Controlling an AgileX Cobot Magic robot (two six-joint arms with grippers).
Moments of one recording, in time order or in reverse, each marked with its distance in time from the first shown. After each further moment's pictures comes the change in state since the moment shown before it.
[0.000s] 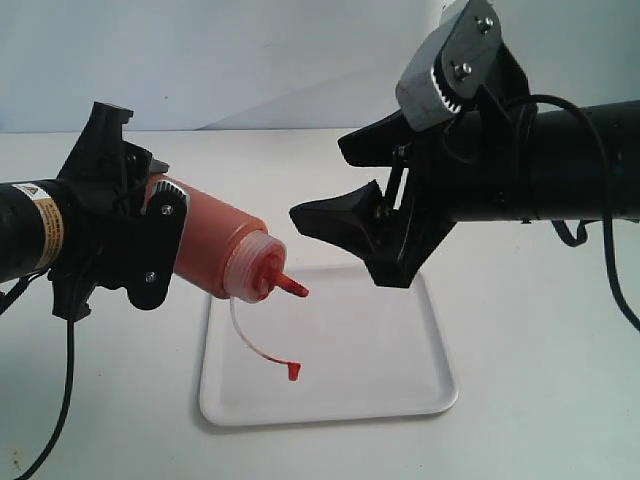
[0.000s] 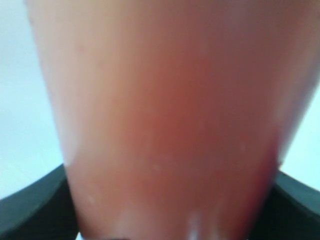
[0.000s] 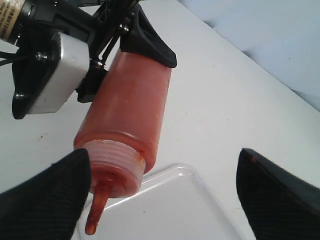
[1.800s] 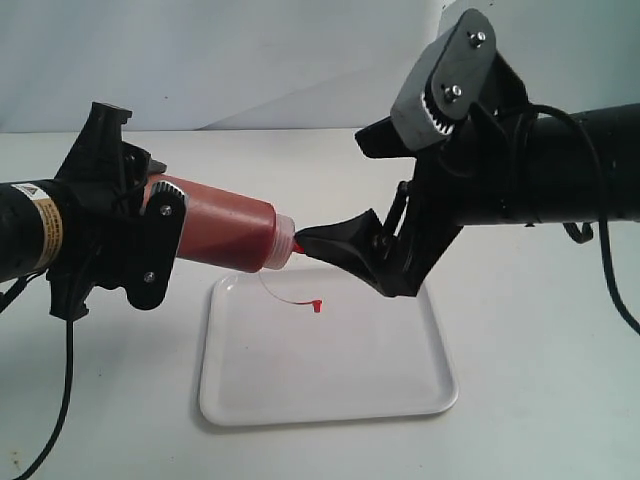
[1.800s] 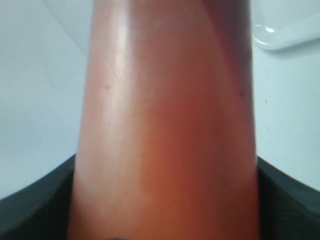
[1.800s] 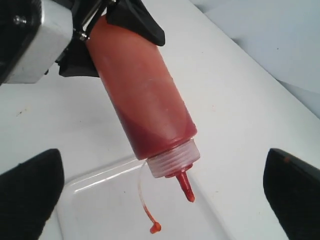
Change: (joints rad) left arm 0.000 0.000 0.000 0.002 0.011 0.000; right arm 0.000 0.009 0.000 -0.090 -0.047 -0.006
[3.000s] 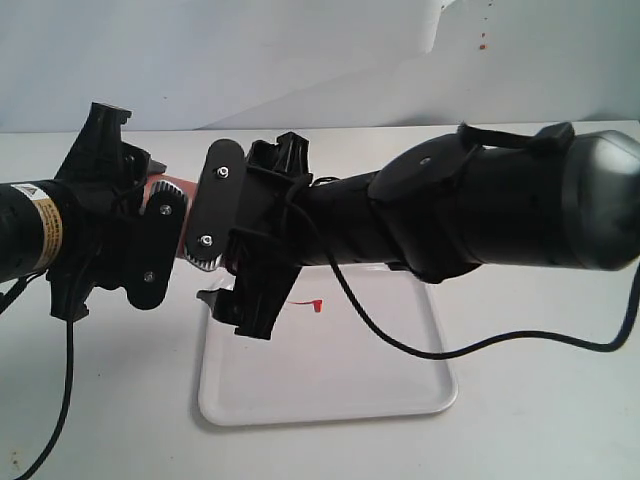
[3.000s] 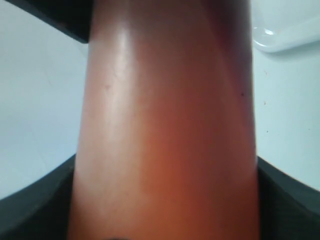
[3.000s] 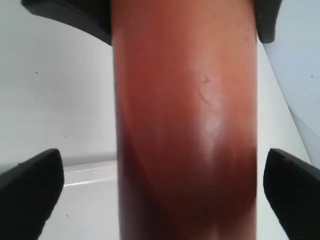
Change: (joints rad) left arm 0.000 0.000 0.000 -0.005 0.000 0.000; right arm 0.322 0.423 -0.250 0.043 -0.406 -0.354
